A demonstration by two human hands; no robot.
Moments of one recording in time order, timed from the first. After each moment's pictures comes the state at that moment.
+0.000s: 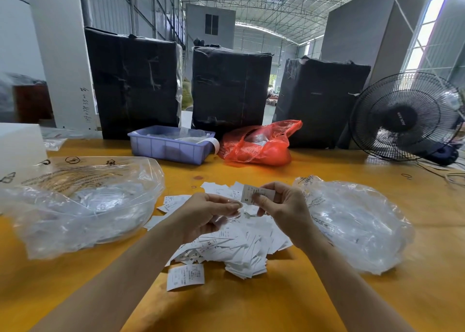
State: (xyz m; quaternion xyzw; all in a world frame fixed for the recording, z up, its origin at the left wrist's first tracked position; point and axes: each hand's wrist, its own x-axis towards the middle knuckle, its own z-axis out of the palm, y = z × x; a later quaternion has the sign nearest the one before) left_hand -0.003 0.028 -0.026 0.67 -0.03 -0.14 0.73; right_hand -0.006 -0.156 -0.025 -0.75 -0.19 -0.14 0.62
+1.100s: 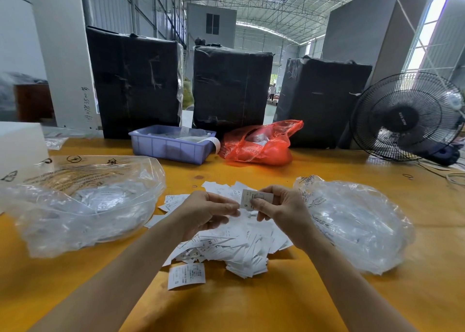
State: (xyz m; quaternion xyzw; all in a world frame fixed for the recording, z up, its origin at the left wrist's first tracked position) left_hand -0.001 0.033 -0.026 0.72 -0.05 -0.11 0.69; right_hand -0.005 -0.157 -0.028 -0.76 -0.18 -0.11 0.61
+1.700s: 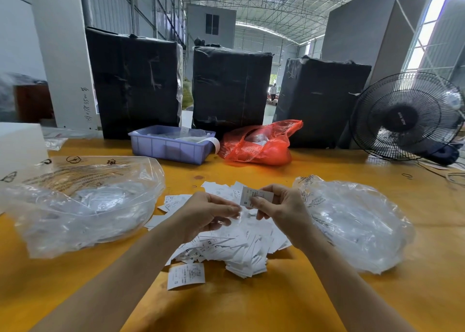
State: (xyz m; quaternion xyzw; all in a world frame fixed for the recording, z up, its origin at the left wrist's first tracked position) left_hand -0.004 0.029 -0.025 0.74 -0.05 -0.11 0.67; right_hand -0.003 -0.156 -0.029 -0.75 -0.18 -0.12 0.62
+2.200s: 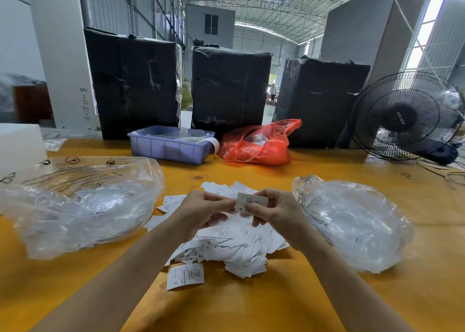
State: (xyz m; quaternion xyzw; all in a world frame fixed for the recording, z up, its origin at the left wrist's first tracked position) left_hand -0.003 0.029 -0.025 0.72 -0.02 -0.07 0.69; right_hand -0.005 -0.155 -0.029 -0.77 -0.19 -0.06 0.60
